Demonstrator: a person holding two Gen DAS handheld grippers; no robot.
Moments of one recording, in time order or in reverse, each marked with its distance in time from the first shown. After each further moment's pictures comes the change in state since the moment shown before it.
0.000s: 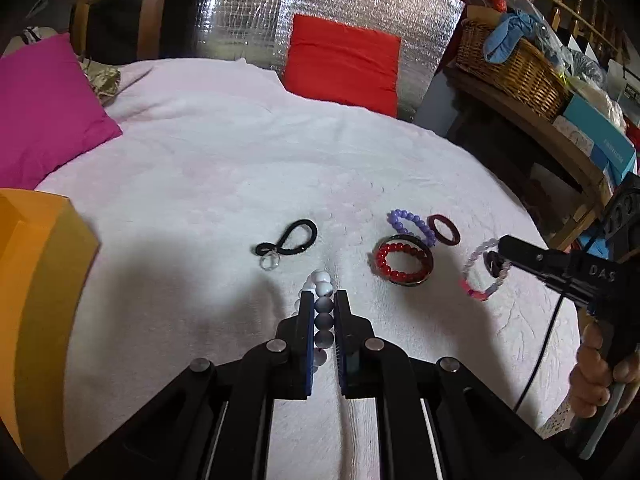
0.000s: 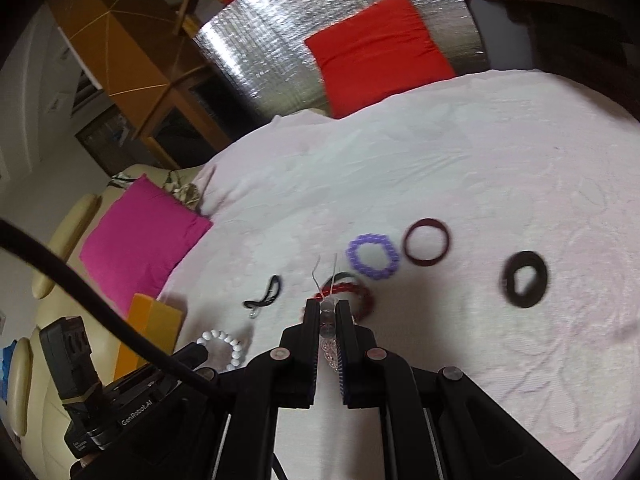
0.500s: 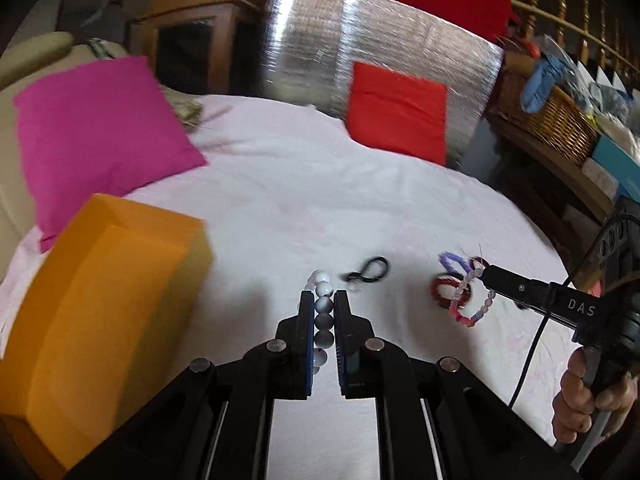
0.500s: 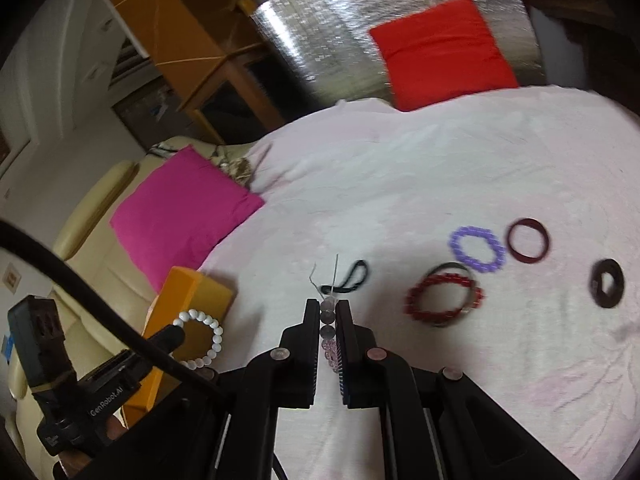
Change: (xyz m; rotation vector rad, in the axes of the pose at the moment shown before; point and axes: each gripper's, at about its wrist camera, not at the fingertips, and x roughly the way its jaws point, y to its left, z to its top) left arm -0.084 0.045 -0.007 -0.088 -0.143 0.178; right arm 0.021 0.081 -0.019 -0.118 0.023 0.114
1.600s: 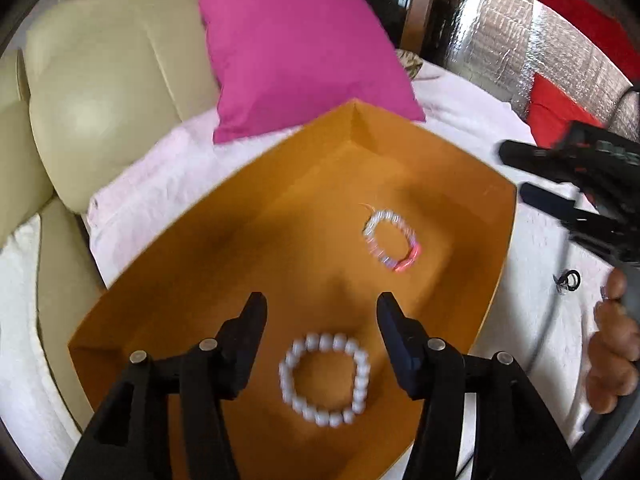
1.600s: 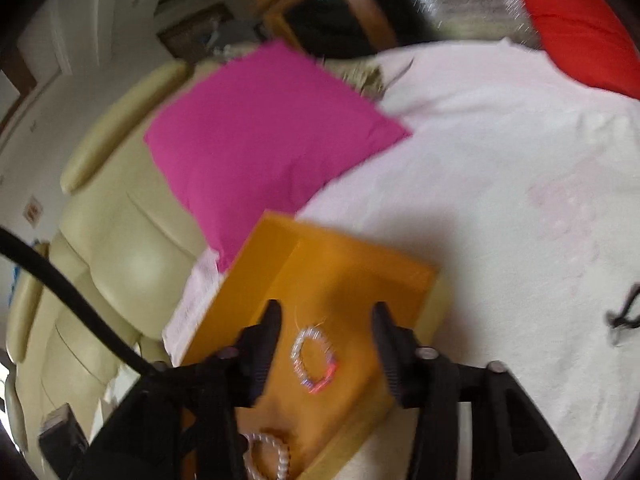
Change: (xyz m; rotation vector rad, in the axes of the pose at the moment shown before) left arm -0.014 0.184 -0.041 -0.295 0.101 0.405; right arm 0.189 0.207 -0.013 -0.153 0.171 0.122
